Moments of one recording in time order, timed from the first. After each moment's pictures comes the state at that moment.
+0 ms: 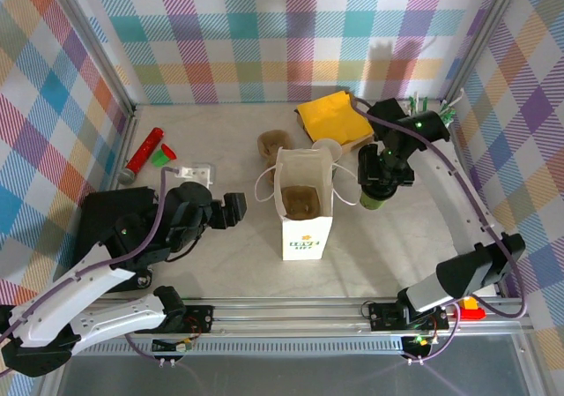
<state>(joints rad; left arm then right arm) -0.91 0.85 1.07 -0.89 -0.39 -0.66 0.43 1.49 1.78 -1.62 0.14 0.44</state>
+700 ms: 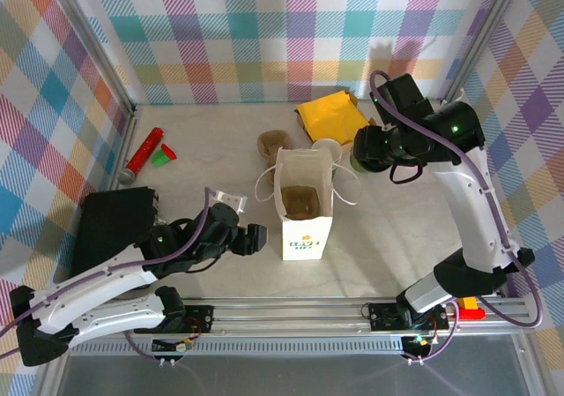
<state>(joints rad) -1.02 0.88 0.84 -0.72 -0.23 -0.67 0.58 1.53 2.22 -1.69 0.25 0.57</state>
